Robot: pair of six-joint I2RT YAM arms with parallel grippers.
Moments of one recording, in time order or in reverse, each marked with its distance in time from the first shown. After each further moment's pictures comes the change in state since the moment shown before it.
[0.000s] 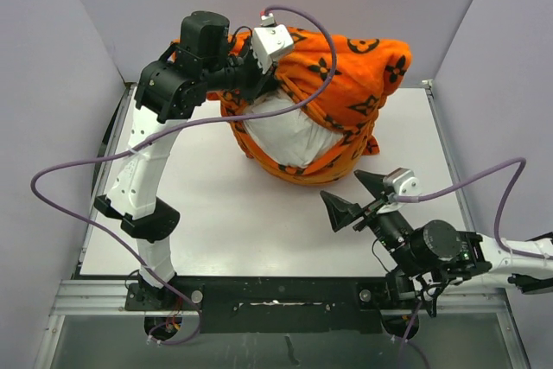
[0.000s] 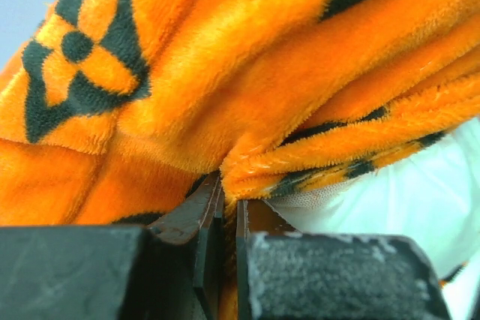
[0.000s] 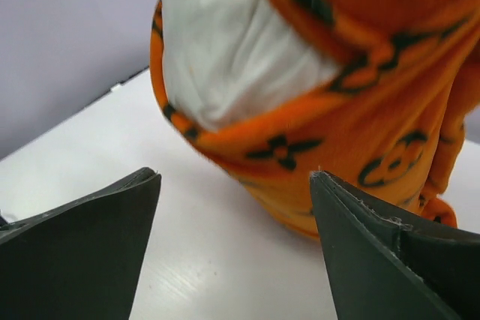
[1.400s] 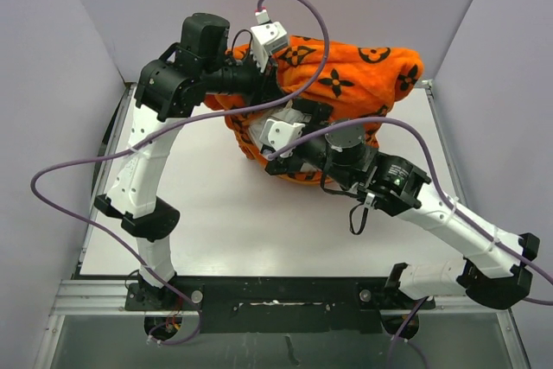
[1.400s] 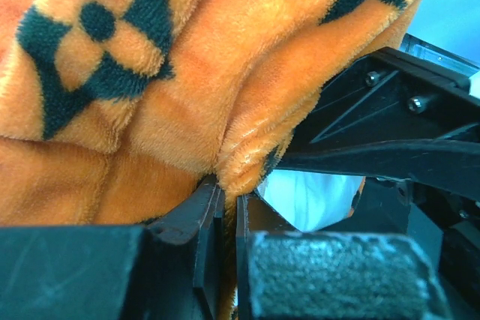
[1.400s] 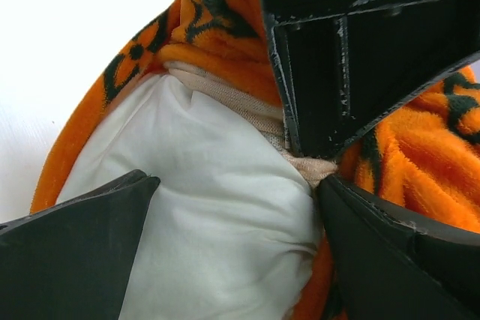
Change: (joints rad) left arm 0.005 0.000 0.000 -0.064 0.269 -0.310; right arm -0.572 0.678 0.696 -0.298 -0.753 -0.732
